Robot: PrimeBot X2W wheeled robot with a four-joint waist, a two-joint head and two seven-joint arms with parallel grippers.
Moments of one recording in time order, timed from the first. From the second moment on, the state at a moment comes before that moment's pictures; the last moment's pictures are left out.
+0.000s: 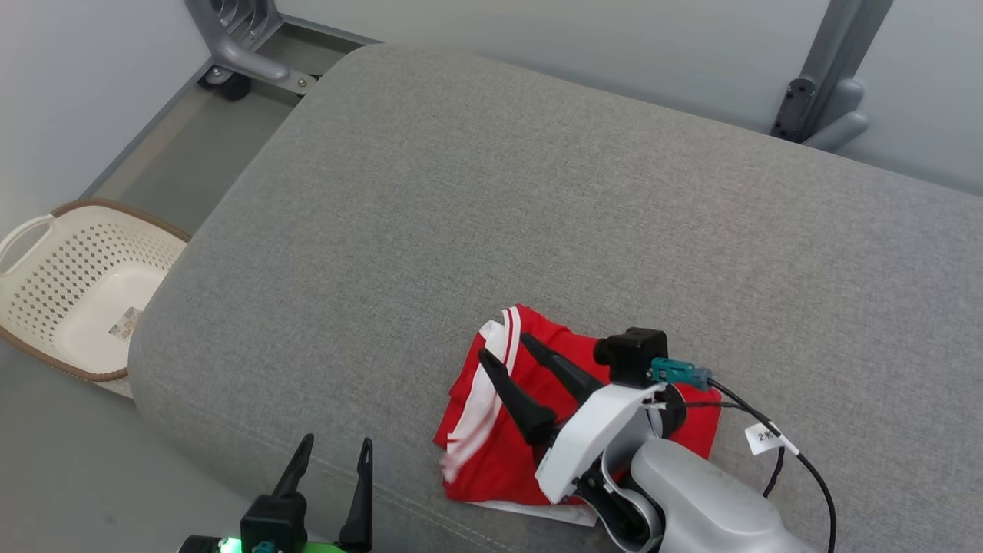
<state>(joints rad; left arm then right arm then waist) 0.05 0.05 -0.19 0.31 -0.10 -0.03 -0.26 -0.48 -0.05 0.77 0.58 0.81 0.13 -0.24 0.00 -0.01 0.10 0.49</state>
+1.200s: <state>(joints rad) 0.08 0.05 -0.01 0.26 -0.08 -0.03 -0.26 -0.12 -0.06 0.17 0.39 0.32 0.13 -0.26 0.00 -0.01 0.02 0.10</state>
